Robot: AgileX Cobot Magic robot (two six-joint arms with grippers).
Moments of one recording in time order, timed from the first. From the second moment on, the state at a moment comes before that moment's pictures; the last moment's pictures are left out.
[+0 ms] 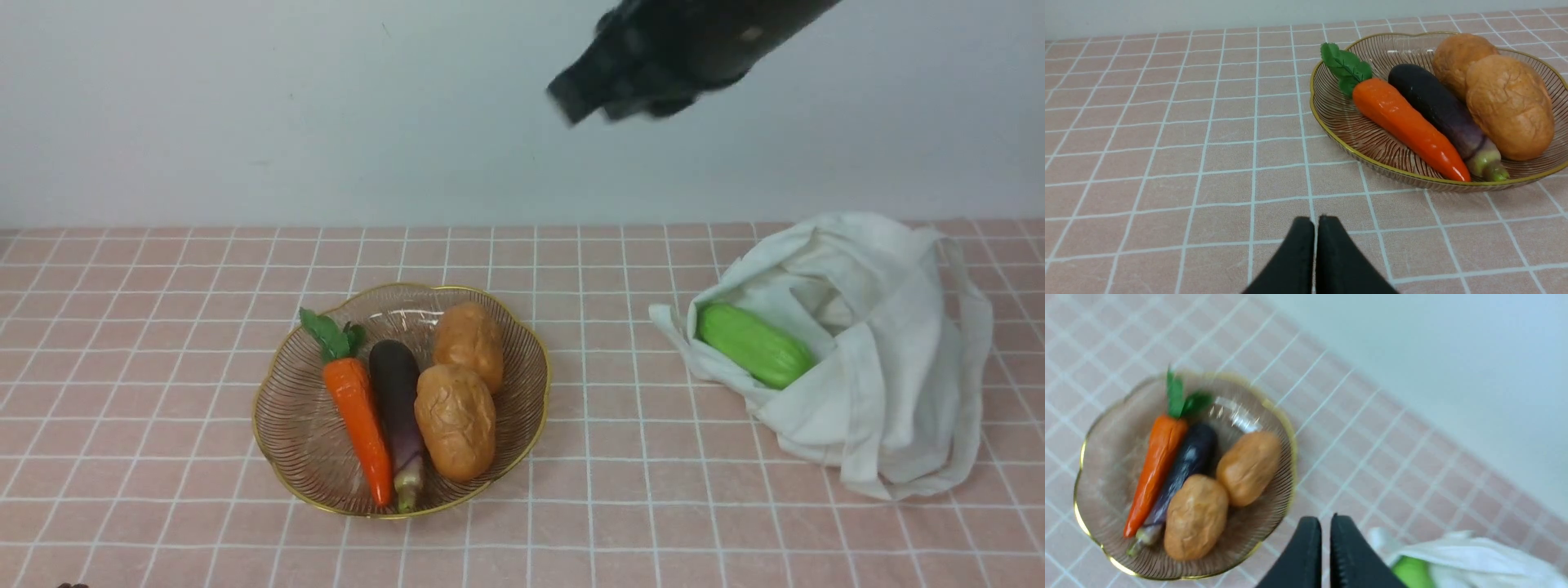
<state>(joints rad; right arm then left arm) 0.69 1.55 -1.91 -0.17 1.24 0.05 -0.08 -0.01 0.03 -0.08 0.38 0.05</state>
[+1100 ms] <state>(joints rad) 0.69 -0.02 -0.55 -0.11 0.40 0.42 -0.08 -0.01 0.03 -0.08 0.38 0.05</state>
